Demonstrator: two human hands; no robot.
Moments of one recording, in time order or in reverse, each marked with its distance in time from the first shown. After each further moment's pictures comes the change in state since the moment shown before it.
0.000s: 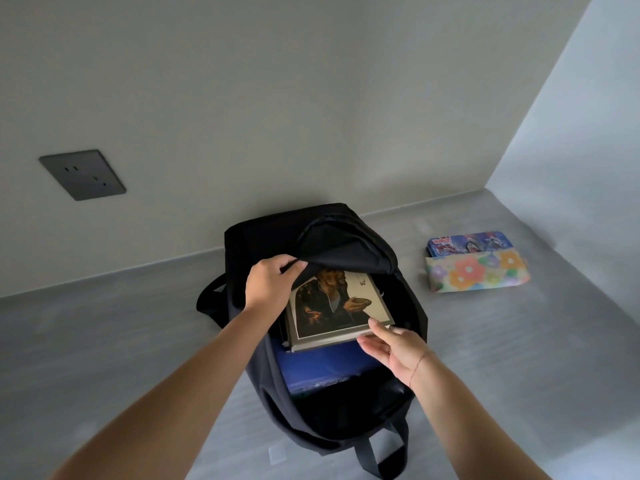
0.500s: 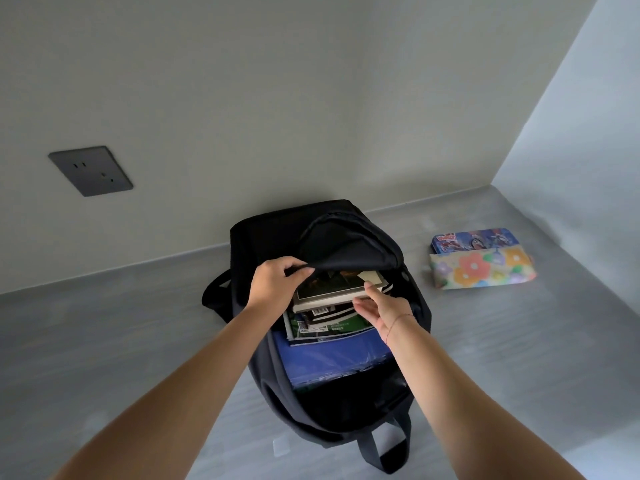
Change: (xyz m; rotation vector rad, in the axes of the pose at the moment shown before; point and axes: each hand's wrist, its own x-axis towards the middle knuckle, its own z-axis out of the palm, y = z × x) left_hand -0.011 0.001 -0.005 -0.034 -0.097 -0.041; right_hand 0.013 -0.027 0.045 0.022 0.124 -0.124
